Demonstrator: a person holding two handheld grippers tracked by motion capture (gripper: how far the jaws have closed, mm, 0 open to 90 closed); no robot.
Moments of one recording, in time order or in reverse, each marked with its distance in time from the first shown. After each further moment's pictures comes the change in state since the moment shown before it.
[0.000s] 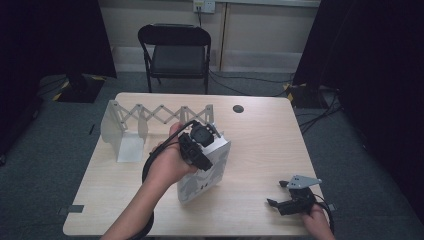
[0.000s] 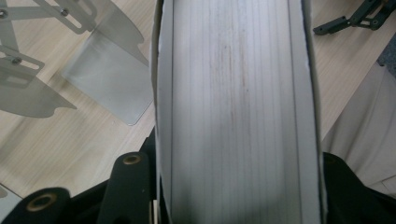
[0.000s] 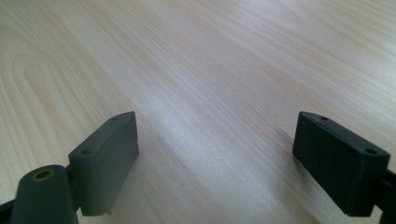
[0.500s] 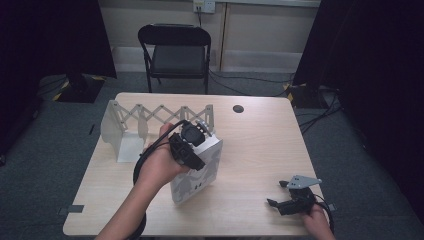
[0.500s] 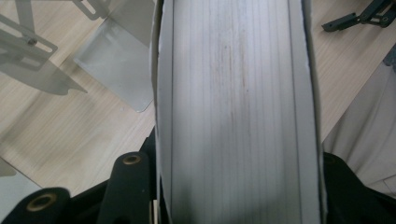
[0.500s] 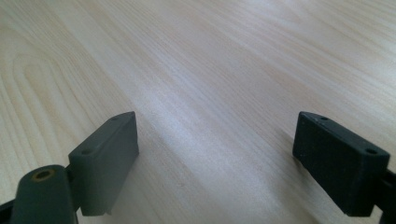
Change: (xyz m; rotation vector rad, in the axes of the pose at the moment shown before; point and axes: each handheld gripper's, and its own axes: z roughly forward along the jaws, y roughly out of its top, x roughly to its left) left arm 0.008 -0.015 -0.009 0.000 0.015 -0.050; right arm 0.000 0.000 0.000 0.001 0.000 0.000
